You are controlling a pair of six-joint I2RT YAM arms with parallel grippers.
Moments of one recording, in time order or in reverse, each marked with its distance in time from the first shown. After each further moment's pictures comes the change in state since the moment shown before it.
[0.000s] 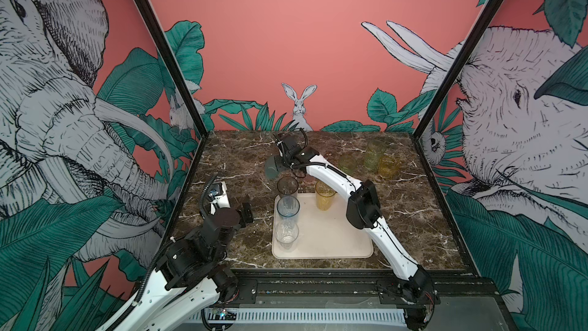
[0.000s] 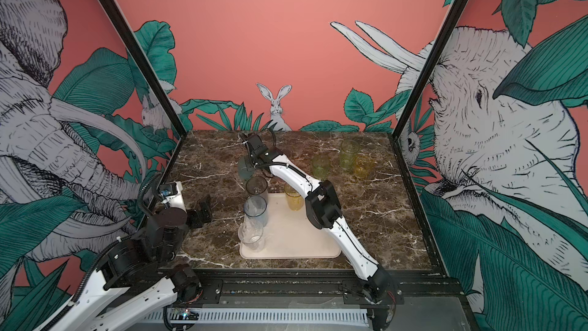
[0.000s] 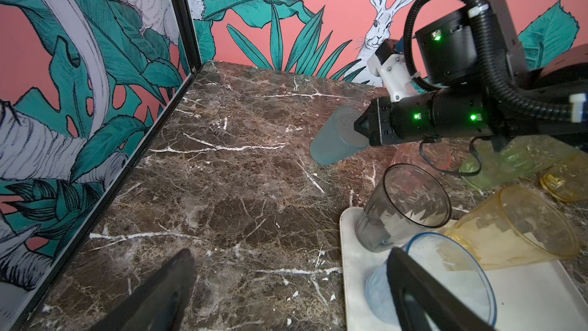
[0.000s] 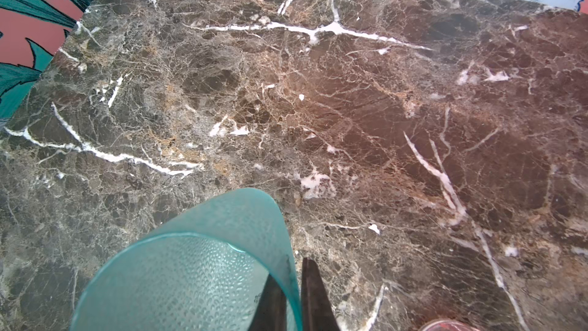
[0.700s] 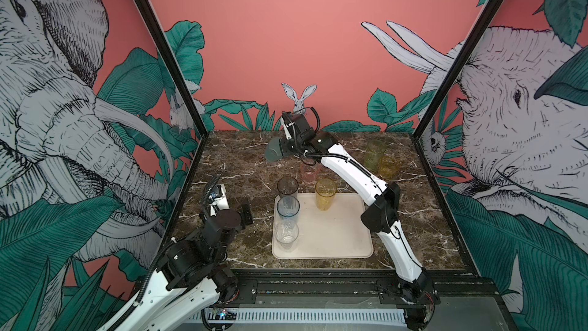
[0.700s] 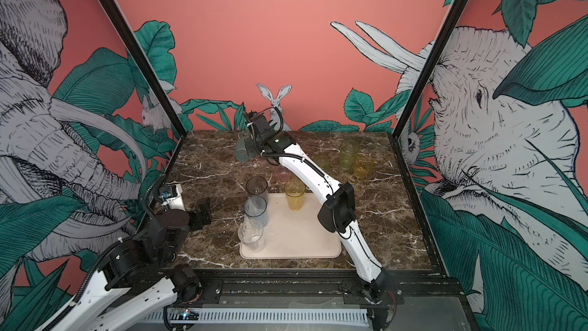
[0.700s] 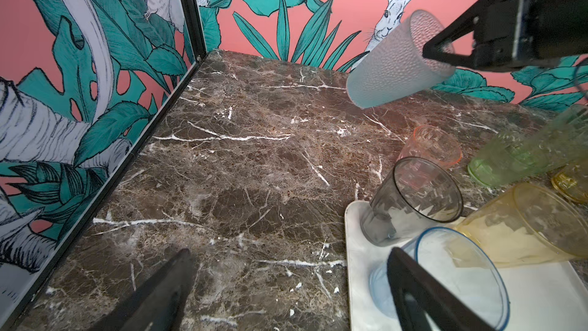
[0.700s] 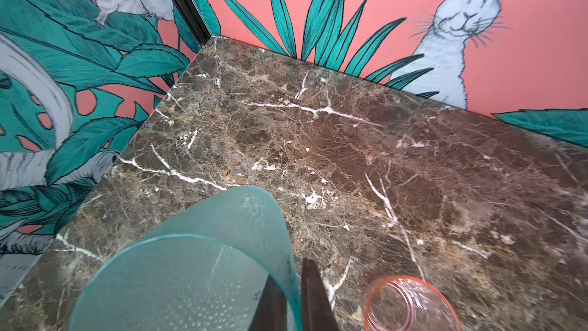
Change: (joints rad) left arm 0.000 -0.006 -0.024 -0.024 -0.003 -0.046; right arm 0.000 -0.263 0.000 -0.112 0.010 -0.053
